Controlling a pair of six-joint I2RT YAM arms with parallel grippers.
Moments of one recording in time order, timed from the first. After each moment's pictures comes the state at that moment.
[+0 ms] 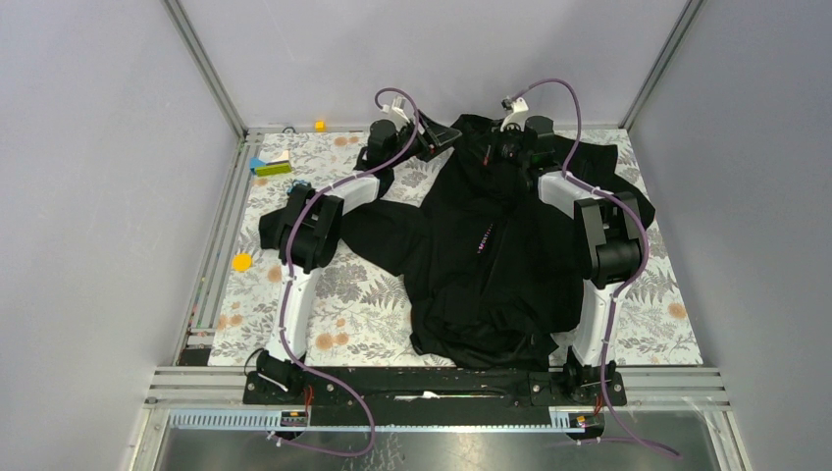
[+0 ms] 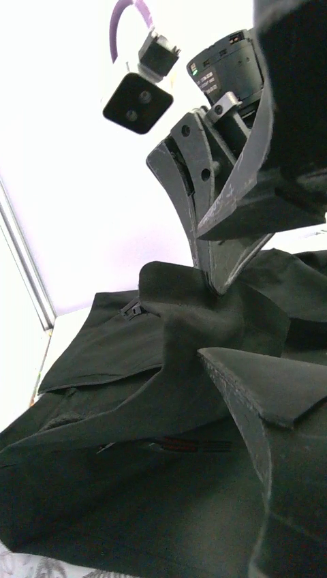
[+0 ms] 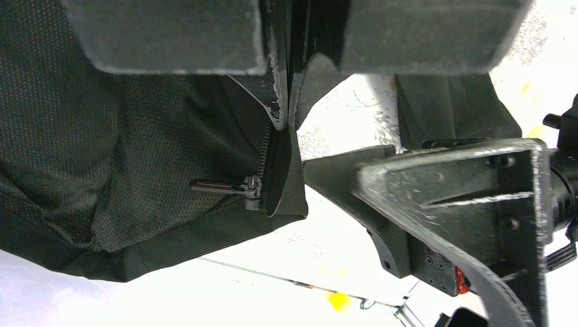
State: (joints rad) left arm -0.40 2.35 1.74 0.61 0.50 -1.15; right arm 0.20 2.04 1.40 0.43 -0.56 0.27
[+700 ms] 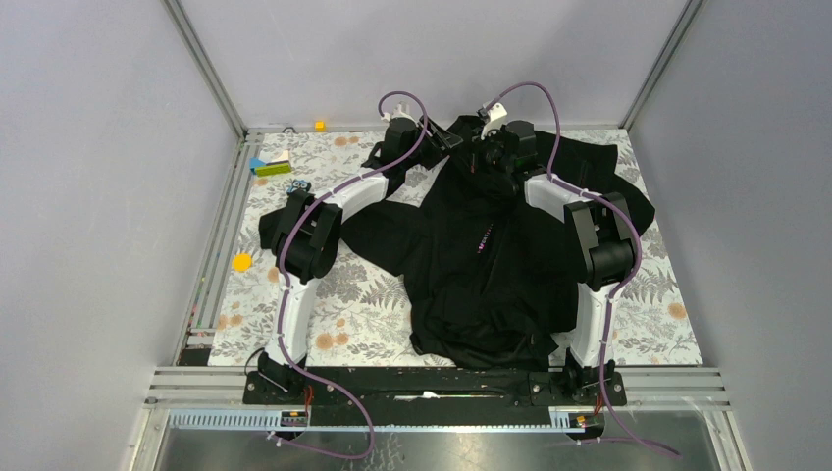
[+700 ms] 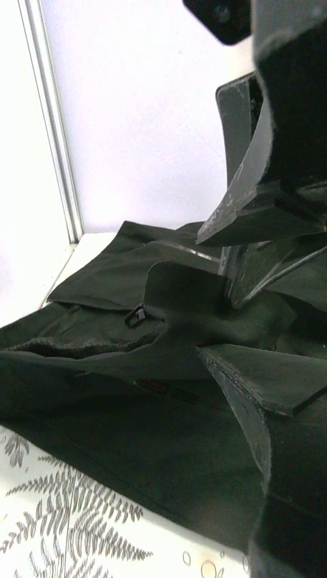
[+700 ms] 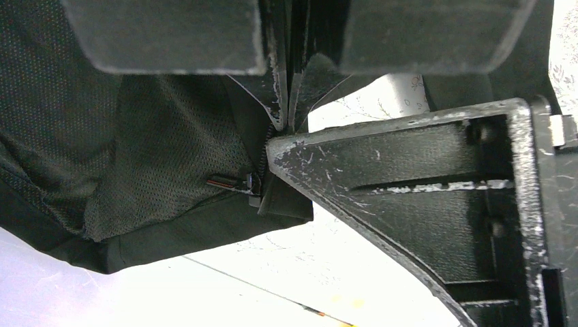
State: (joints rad) left arm -0.48 2.24 1.74 0.22 0.16 -1.09; right arm 0.28 2.04 1.40 0.38 -0.46 0.08
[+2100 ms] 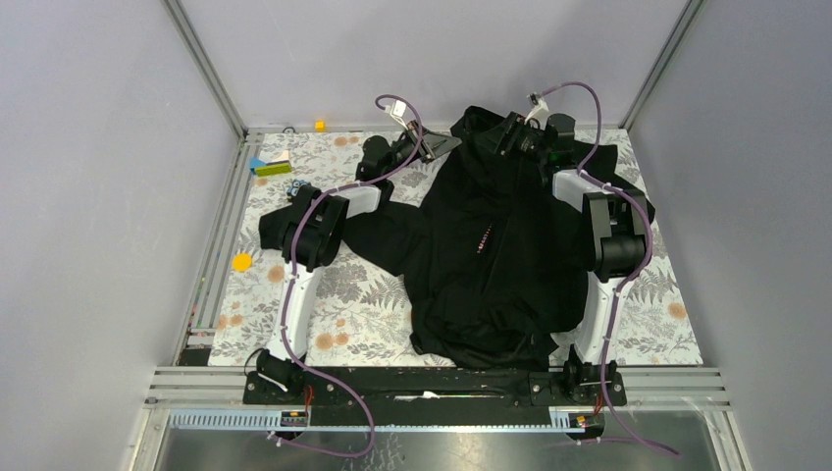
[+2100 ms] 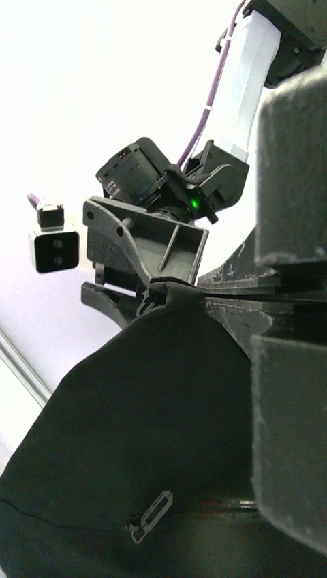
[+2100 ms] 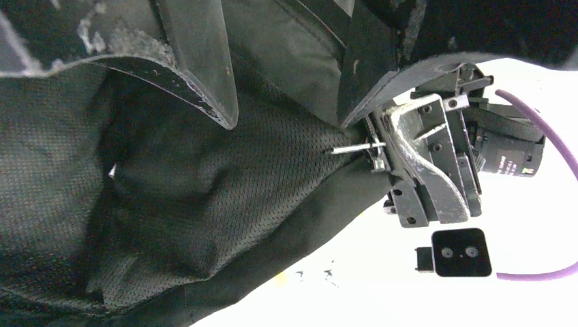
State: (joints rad) left arm -0.39 2.39 1.64 1.07 0.65 -1.21; right arm 0.09 2.08 1.42 0.52 -0.73 0.66
